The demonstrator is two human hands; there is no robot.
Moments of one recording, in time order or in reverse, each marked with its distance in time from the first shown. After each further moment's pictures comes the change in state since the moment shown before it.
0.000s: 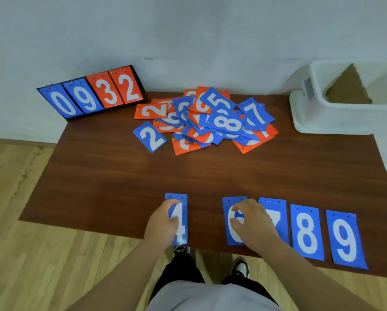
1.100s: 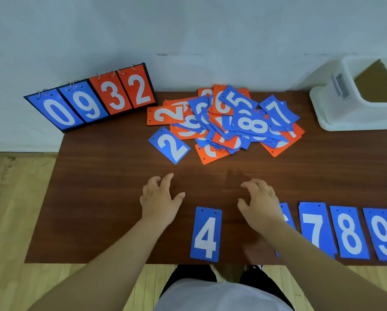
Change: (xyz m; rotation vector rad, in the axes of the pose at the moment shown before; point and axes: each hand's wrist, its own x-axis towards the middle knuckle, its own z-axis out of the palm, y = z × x) left_hand 0.136 -0.027 -0.123 0.460 0.090 0.190; right_hand 0.071 -0.132 0.028 -0.055 0.188 0.197
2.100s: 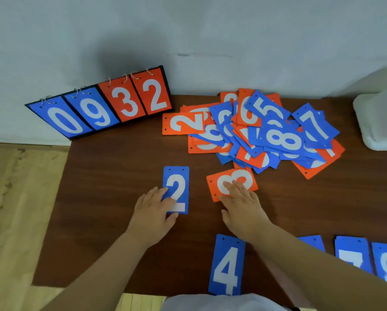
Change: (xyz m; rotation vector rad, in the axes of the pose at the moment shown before) left_hand 0.060 -0.070 -0.030 0.263 -0.205 0.312; right_hand 0.084 -0.084 0.039 -0.362 -0.349 -0.379
